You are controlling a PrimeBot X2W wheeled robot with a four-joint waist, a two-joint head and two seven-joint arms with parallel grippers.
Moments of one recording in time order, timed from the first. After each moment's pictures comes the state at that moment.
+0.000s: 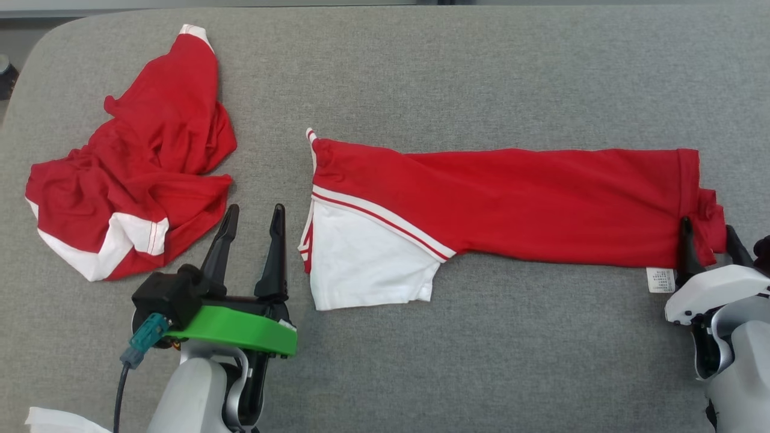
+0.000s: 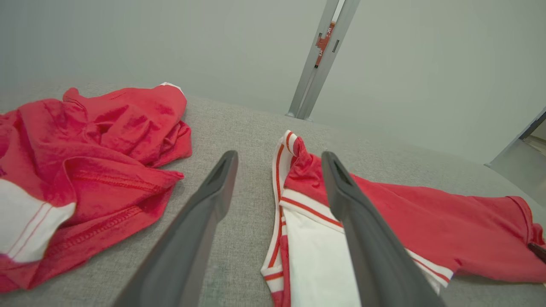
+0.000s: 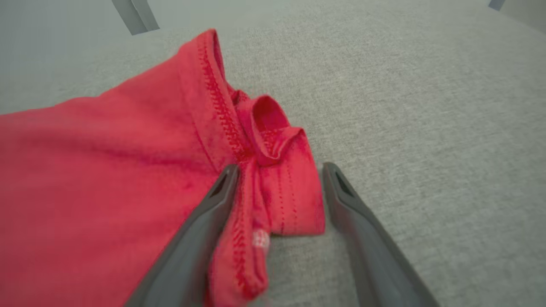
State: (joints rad) left arm -0.24 0.05 -0.21 0.24 -0.43 -0.11 -0.26; right arm -0.41 -0.21 -0.21 0.79 0.24 0.13 -0.25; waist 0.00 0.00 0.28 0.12
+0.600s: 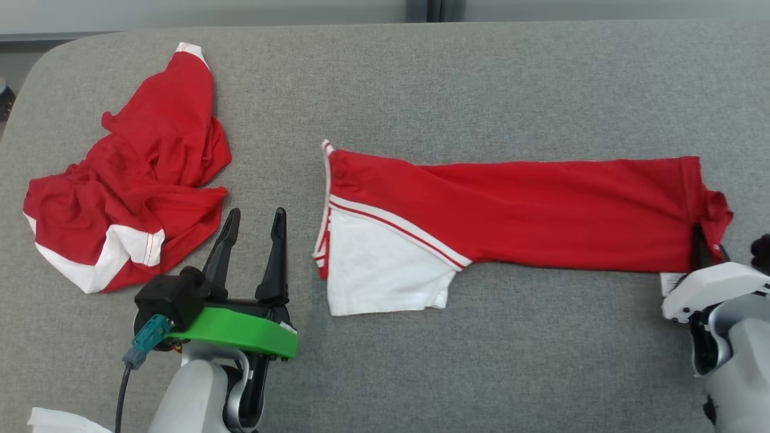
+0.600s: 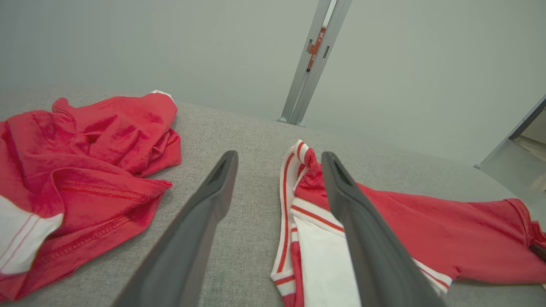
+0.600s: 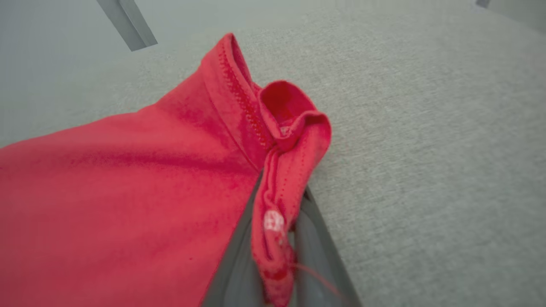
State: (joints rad) left arm -0.24 0.05 -0.22 0.25 -0.43 -0.11 -0.26; right arm -0.46 -0.20 -0.21 0.87 0.27 0.13 -0.26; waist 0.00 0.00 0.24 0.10
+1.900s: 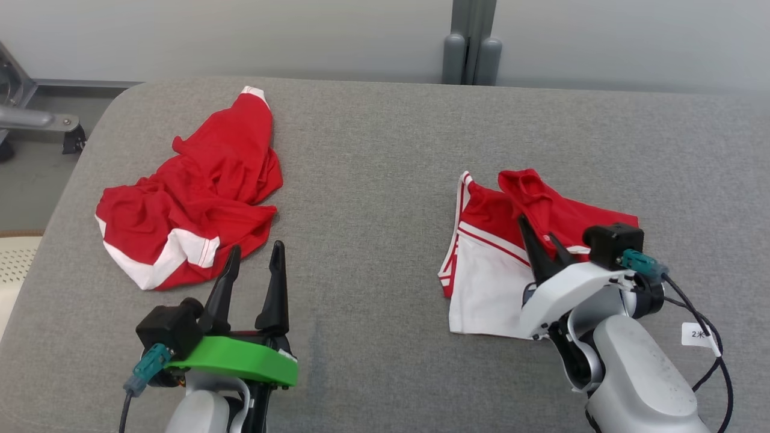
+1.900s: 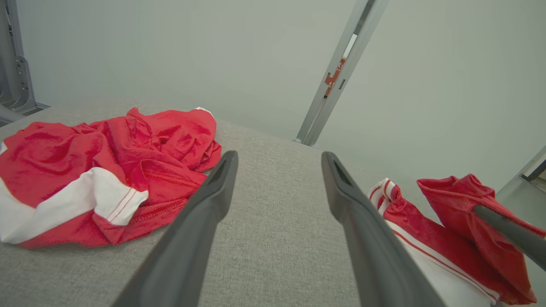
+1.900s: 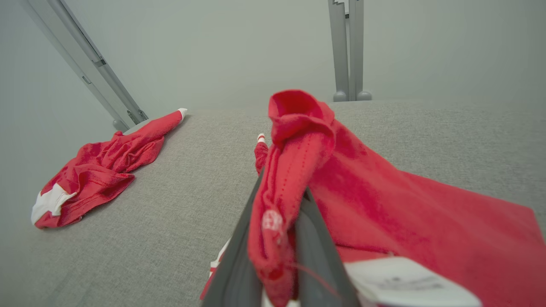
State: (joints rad) left arm -0.16 0.05 -0.22 0.26 -0.49 -0.10 -0.26; right arm -0.36 -0.05 0.17 0.49 0.32 0.13 -0.11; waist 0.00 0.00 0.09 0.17
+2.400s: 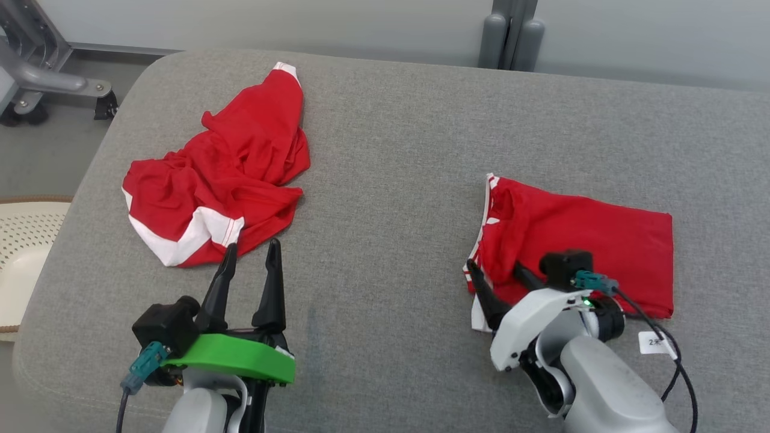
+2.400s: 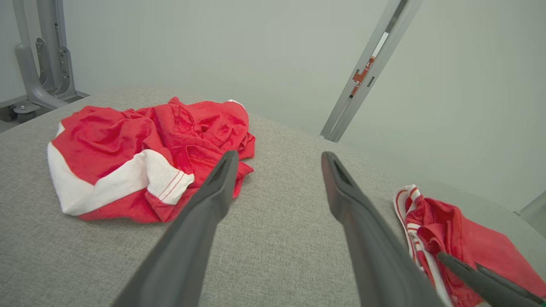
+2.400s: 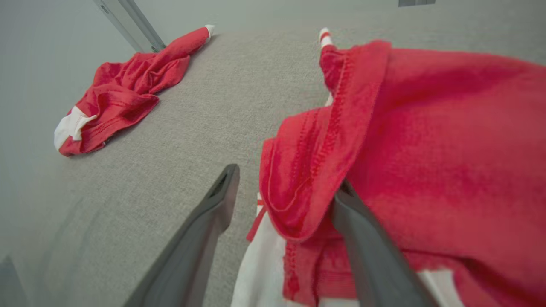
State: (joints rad) left arm -0.16 0.05 -0.21 0.27 -0.50 -0.09 -0.26; right arm -0.40 -0.05 0.34 0.68 0.43 0.13 -0.14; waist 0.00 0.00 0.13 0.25
